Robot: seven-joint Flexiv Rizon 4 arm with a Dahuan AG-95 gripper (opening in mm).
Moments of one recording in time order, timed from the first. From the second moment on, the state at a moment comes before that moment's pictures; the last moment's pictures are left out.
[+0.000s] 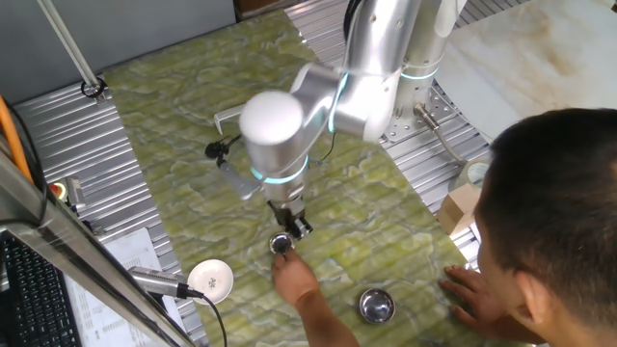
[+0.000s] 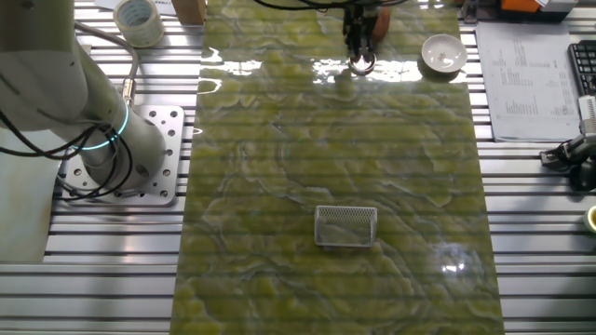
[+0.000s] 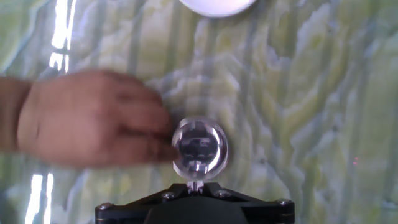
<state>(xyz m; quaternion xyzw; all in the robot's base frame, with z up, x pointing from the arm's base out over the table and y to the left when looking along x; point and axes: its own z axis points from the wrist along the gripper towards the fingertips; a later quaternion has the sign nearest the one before) 0.481 0.232 0.032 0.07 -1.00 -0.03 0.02</state>
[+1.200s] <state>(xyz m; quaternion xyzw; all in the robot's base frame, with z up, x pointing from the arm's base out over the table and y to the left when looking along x) 0.475 0.211 0.019 0.11 -0.99 -0.03 0.02</state>
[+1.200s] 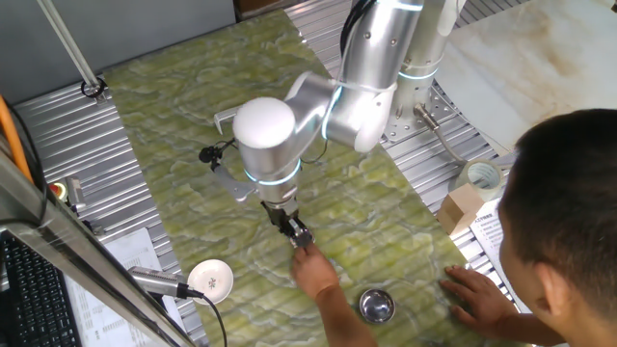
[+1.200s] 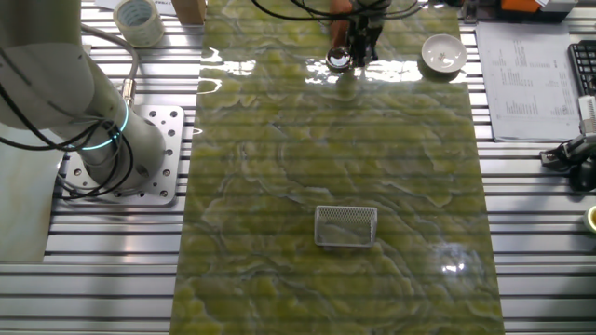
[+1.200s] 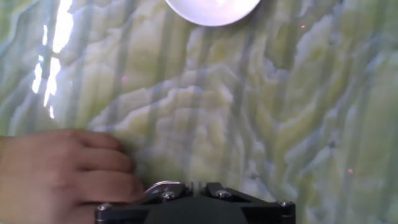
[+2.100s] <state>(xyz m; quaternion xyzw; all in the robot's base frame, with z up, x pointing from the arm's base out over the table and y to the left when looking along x) 0.449 0.214 0.016 0.11 -0.99 -0.06 0.03</state>
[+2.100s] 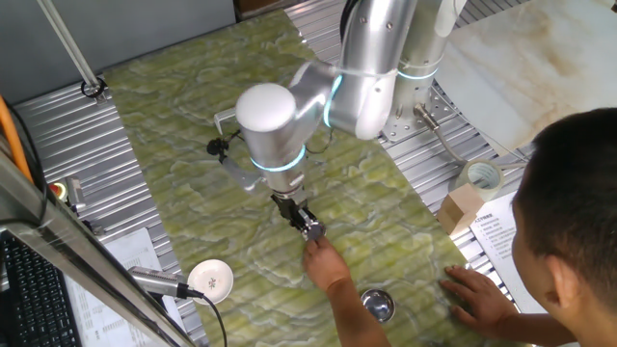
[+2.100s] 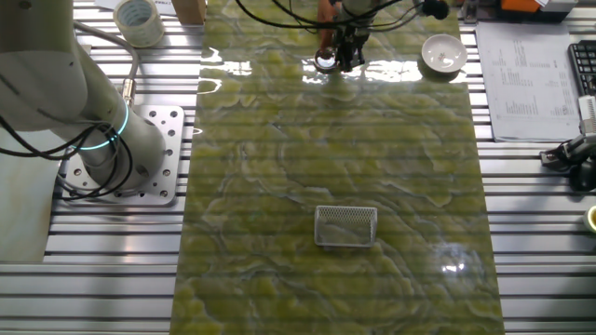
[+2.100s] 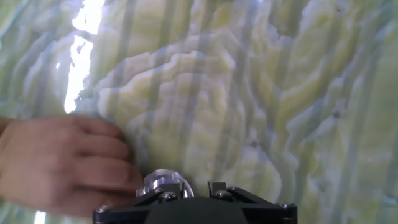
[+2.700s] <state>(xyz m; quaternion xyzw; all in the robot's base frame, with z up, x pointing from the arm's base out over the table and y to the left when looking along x) 0.439 0.209 0.020 0.12 -0.99 -0.06 0.03</state>
